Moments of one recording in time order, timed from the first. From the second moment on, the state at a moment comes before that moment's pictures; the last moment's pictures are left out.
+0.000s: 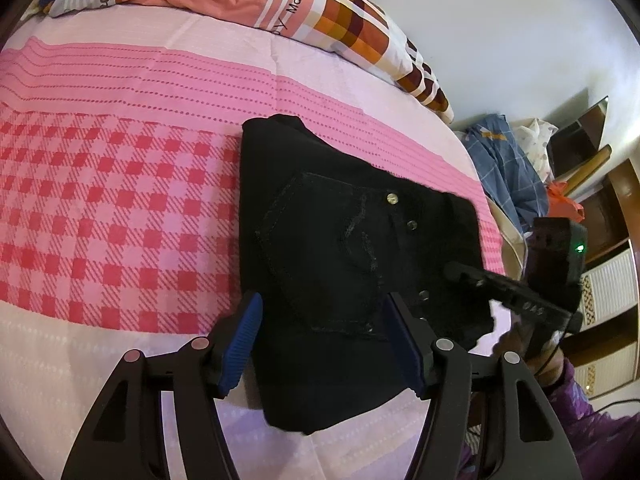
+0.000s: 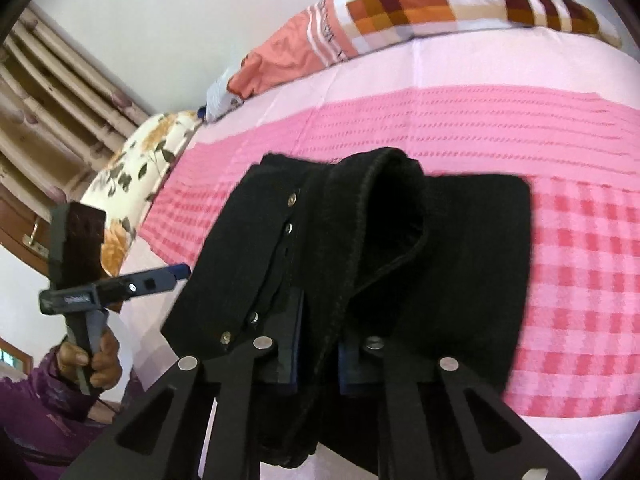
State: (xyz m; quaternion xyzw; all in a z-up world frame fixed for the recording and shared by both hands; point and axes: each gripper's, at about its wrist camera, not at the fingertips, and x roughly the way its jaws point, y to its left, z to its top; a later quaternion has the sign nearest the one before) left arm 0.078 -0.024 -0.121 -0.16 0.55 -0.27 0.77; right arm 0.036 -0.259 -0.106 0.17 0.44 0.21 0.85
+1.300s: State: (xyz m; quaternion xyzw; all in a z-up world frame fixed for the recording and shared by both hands) left arm 0.107 -0.086 -0.130 -0.03 0.53 -0.28 0.80; right arm -0.006 -0.361 -0.130 0.32 0.42 0.12 0.84
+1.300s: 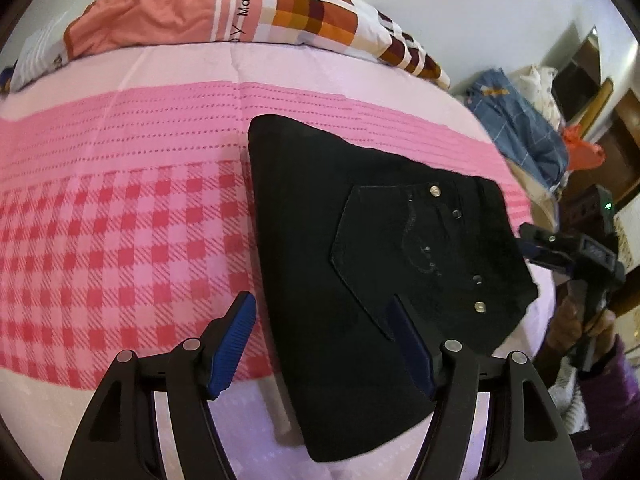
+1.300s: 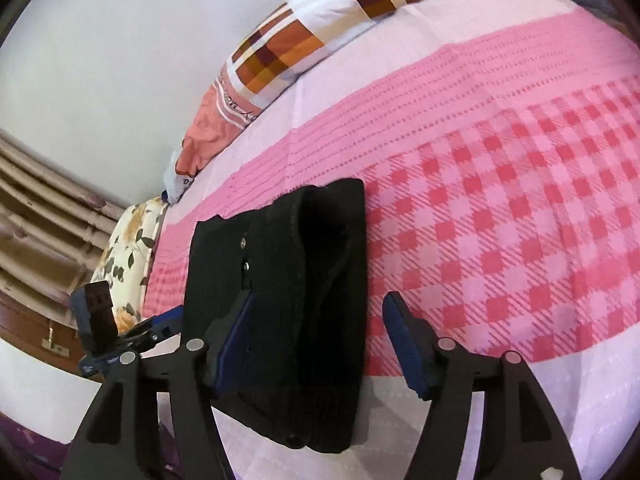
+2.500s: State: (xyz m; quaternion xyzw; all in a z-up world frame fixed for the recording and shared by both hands) left arm 0.136 -0.121 -0.149 0.09 0.51 -0.26 0.81; right arm 0.022 -0.332 -0.149 0.30 0.43 0.18 0.83
